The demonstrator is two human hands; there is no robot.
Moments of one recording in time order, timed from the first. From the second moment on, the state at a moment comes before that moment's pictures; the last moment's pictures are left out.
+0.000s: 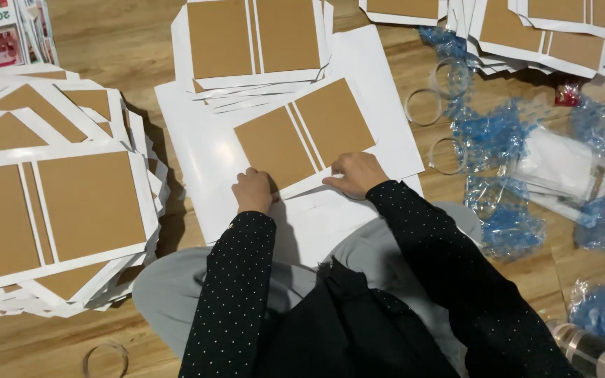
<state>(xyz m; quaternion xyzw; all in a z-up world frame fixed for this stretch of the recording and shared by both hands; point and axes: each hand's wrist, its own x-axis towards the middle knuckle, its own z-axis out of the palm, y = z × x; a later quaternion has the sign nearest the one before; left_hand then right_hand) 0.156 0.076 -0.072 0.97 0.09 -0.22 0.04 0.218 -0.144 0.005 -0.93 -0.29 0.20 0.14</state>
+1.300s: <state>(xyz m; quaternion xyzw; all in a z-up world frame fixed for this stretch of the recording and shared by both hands) 0.164 0.071 -0.061 0.96 0.10 -0.27 0.01 0.277 -0.223 -0.026 -0.94 -0.14 0.29 0.13</state>
